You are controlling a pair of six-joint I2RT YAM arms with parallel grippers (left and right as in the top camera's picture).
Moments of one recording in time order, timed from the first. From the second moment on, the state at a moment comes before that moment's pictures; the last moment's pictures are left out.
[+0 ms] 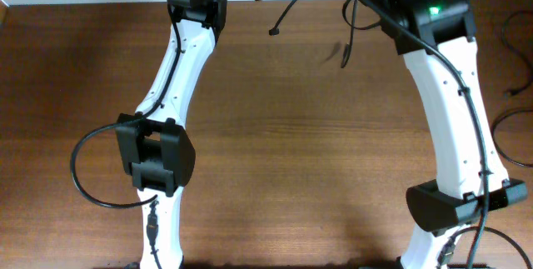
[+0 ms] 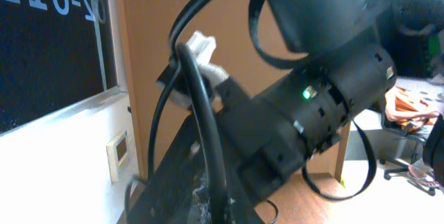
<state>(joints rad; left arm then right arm) -0.25 2.27 2.24 0.96 1.28 -0.83 0.32 1.97 2.44 -0.95 0.03 0.81</state>
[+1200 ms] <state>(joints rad) -0.10 2.27 2.24 0.78 1.31 -0.79 0.34 1.83 2.44 -1.03 0.08 0.67</state>
